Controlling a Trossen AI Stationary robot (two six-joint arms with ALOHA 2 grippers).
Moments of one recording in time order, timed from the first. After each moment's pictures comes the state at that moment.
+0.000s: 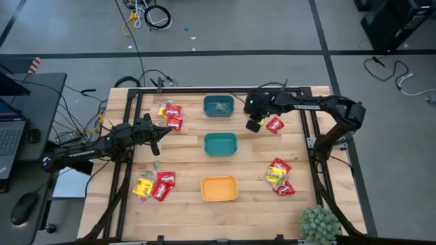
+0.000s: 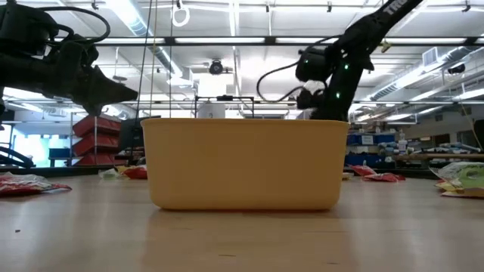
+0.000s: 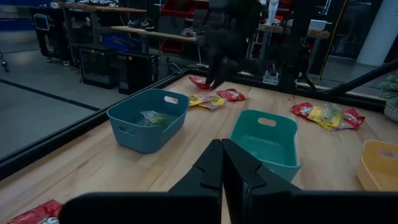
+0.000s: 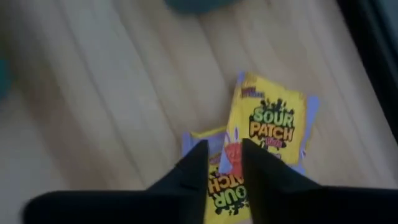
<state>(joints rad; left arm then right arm) 0.26 0.11 0.01 0.03 -0.08 -0.12 -0.49 1.61 0.98 -0.52 0.14 -0.10</state>
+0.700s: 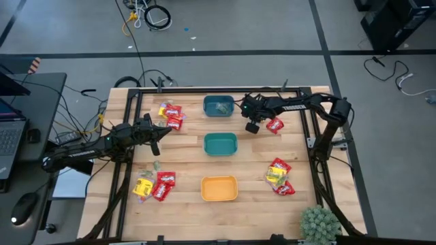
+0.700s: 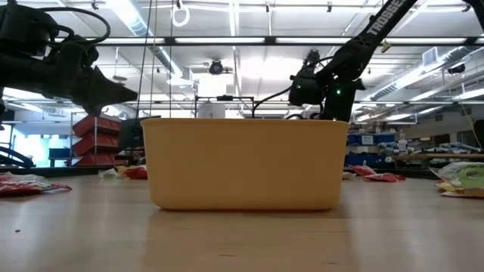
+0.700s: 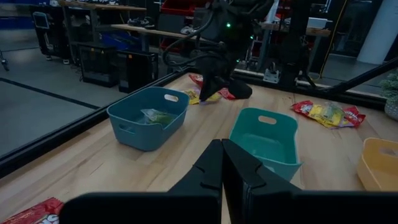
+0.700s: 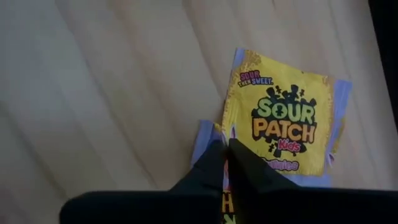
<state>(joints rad) 0.26 0.11 0.01 0.02 -0.08 -0.12 -0.49 1.77 0.97 -0.46 0.27 -0.13</state>
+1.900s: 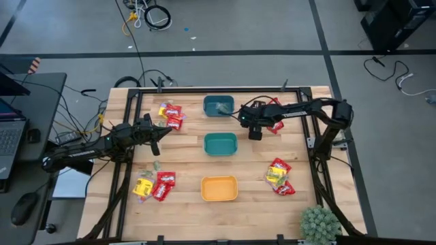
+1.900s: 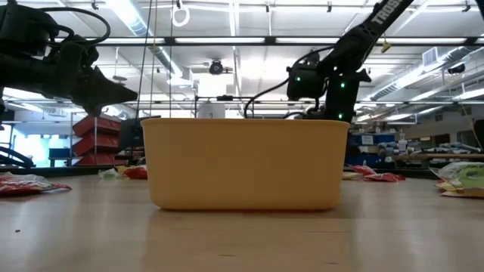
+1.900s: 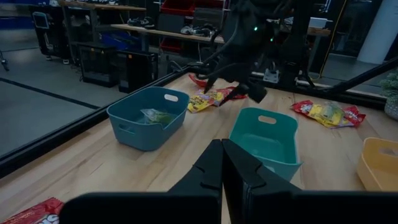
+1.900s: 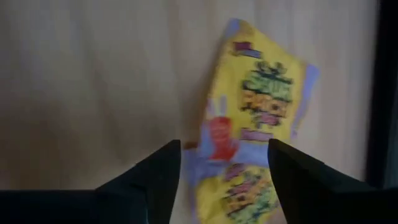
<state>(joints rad) 0.26 0.11 0.01 0.02 -0.08 -0.11 -0.36 1.75 0.96 -0.52 0.40 -0.26</state>
